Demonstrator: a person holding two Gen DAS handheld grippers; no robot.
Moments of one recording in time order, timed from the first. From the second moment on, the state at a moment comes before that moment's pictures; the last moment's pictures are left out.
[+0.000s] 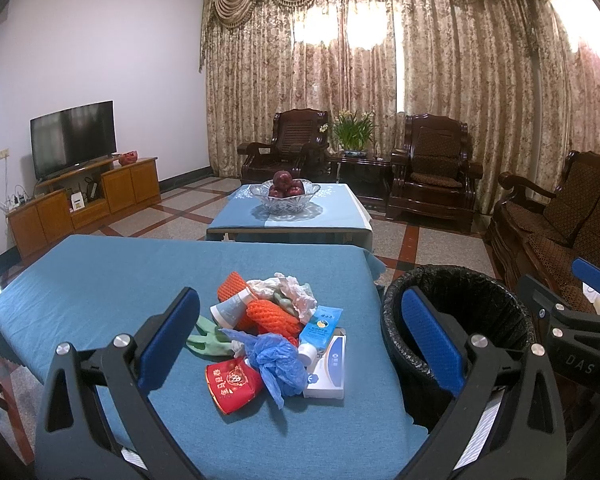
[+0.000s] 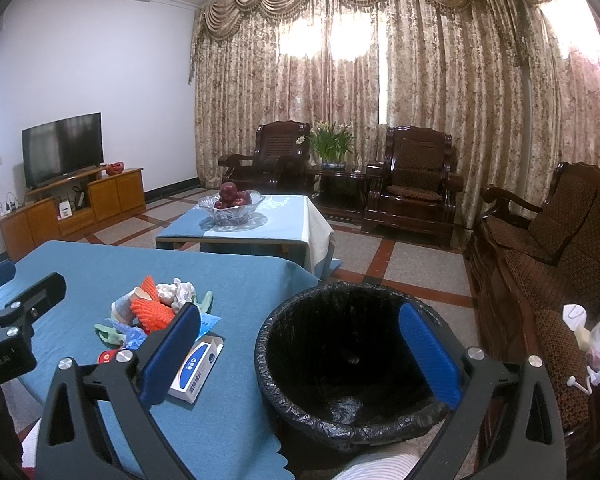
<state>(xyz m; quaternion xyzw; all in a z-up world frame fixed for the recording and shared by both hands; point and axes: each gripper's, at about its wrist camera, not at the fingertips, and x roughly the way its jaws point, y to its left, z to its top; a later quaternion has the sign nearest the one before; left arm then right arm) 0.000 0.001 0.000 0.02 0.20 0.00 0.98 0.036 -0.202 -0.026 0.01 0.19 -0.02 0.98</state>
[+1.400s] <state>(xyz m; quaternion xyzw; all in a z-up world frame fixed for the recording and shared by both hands) 0.066 0.124 -0.119 0.03 0.32 0.12 0.94 0.127 -0.079 -0.133 0.02 0.30 0.17 0.94</state>
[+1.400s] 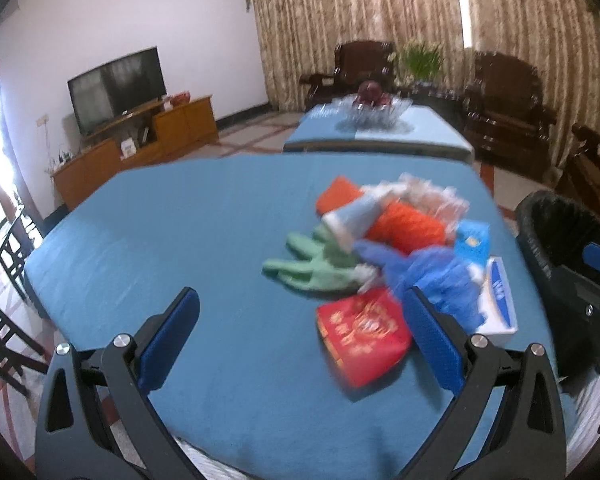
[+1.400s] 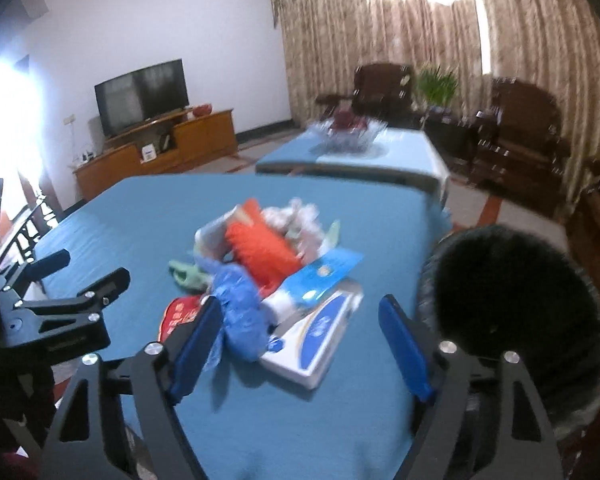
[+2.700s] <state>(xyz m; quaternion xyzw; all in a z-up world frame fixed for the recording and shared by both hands) 0.101 0.123 -0.168 -0.01 0.39 0.09 0.92 0.146 -0.068 -0.146 -0.01 0.29 0.21 0.93</state>
